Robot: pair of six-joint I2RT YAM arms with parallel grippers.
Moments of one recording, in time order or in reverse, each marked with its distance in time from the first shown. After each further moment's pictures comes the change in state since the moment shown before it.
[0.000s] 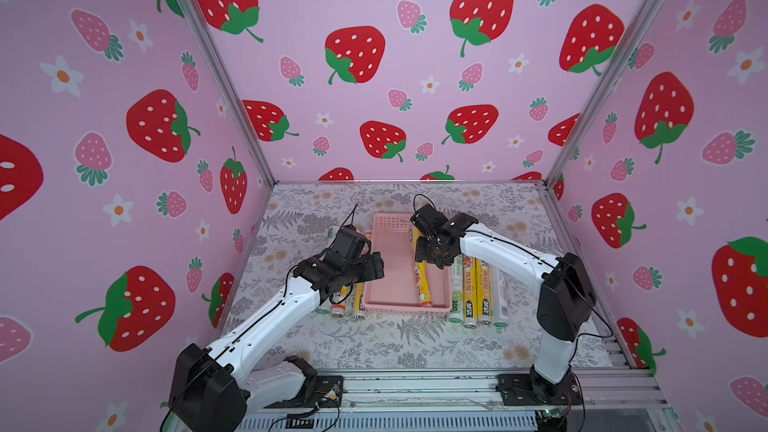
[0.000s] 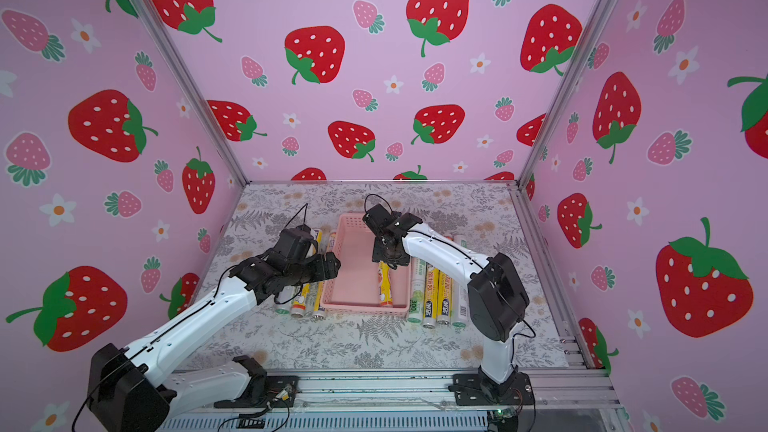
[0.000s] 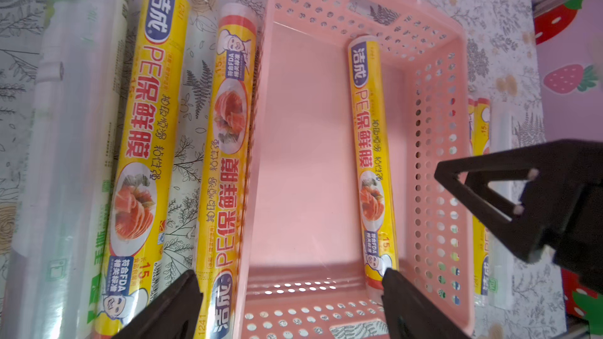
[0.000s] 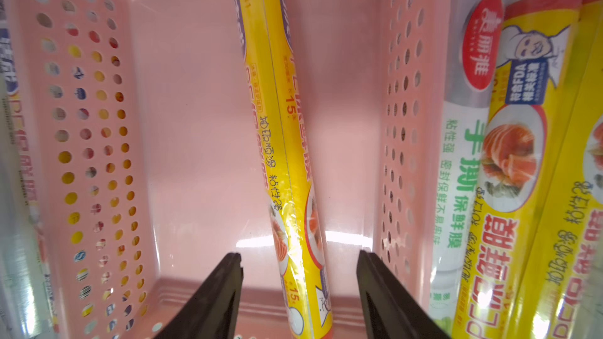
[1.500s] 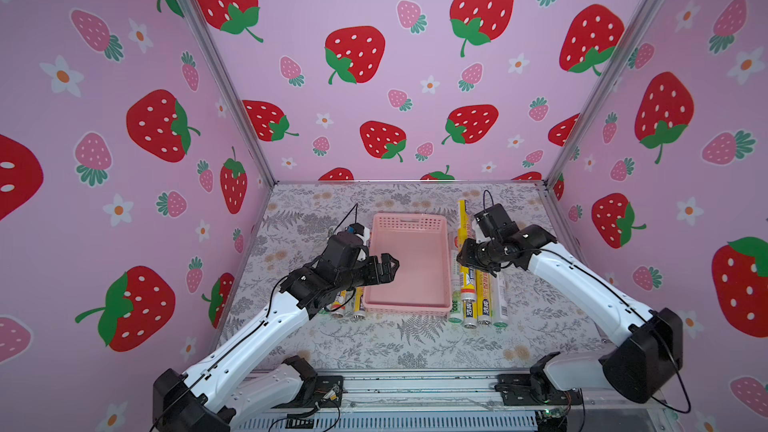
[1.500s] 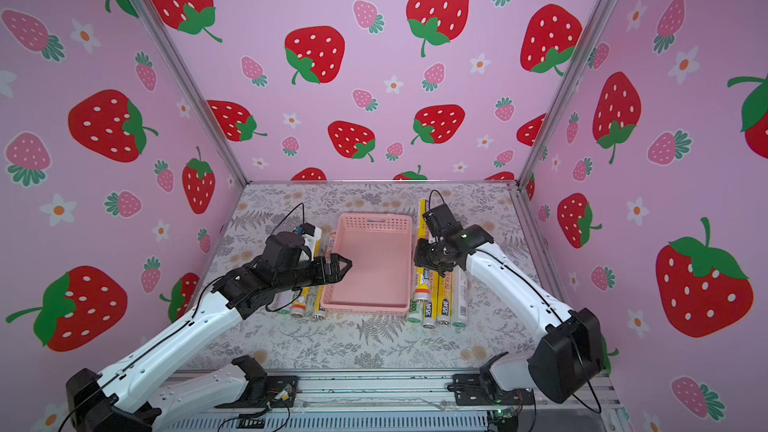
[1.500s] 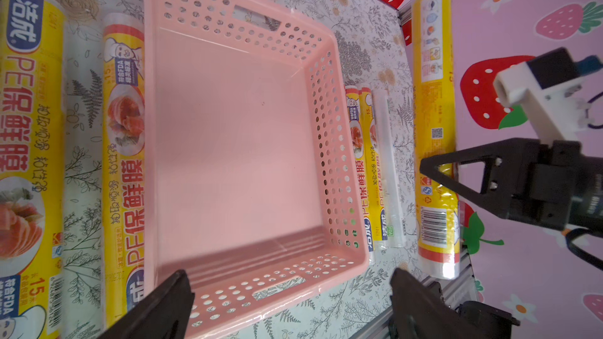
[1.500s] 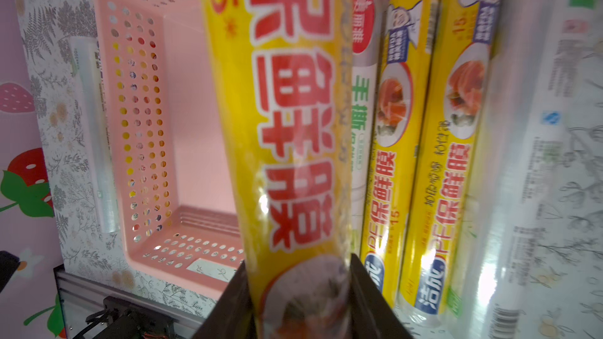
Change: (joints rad) left arm -0.072 -0.135 -0.018 0.064 0.114 -0.028; right arm -0.208 -0.420 -0.356 0.077 -0.257 -0.108
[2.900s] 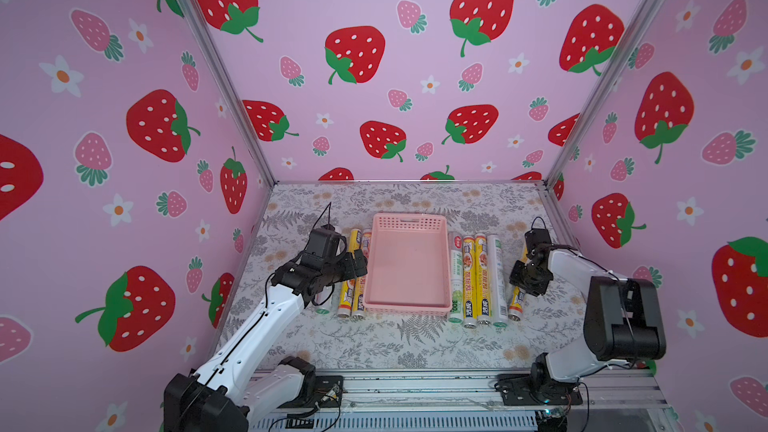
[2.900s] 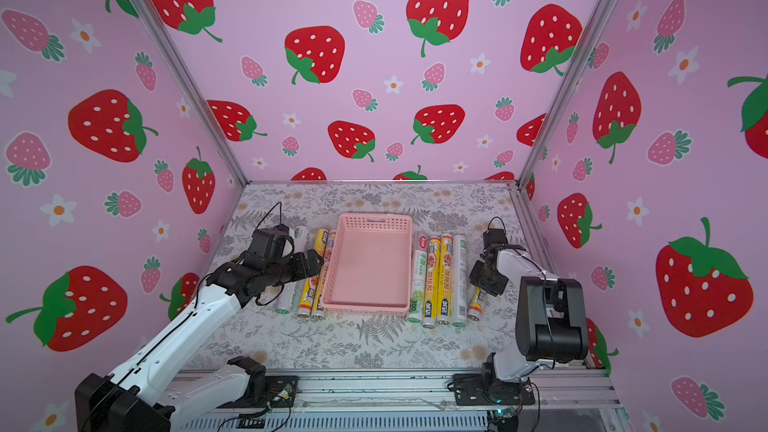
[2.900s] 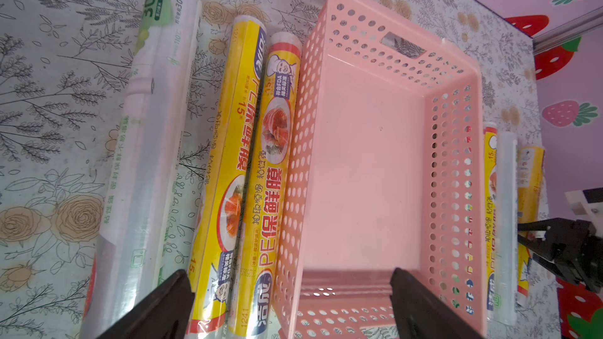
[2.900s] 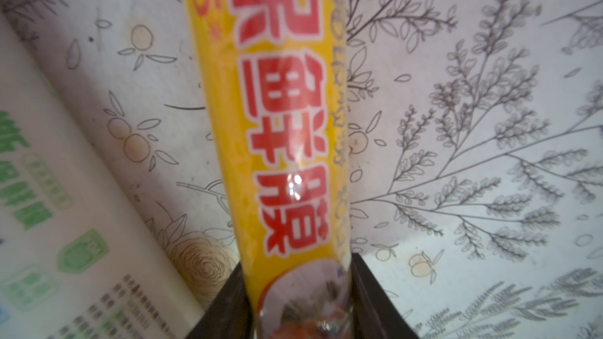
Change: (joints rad) left arm 0.260 0.029 -0.023 -0.097 -0.059 0.113; right arm -0.616 0.137 -0.355 0.168 0.134 -0.204
